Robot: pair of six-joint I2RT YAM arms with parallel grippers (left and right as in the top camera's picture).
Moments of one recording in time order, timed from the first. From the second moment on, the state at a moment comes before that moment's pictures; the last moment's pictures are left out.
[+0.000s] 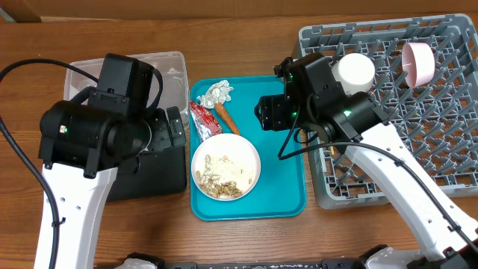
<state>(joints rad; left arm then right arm) -0.25 1.38 1.79 -1.62 -0.09 -0.50 0.52 1.52 1.44 -0.86 -0.18 0.39</state>
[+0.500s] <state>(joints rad) -0.25 1.38 1.79 -1.52 0.01 -0.50 0.50 1.31 1.43 -0.91 -0.04 0.41</state>
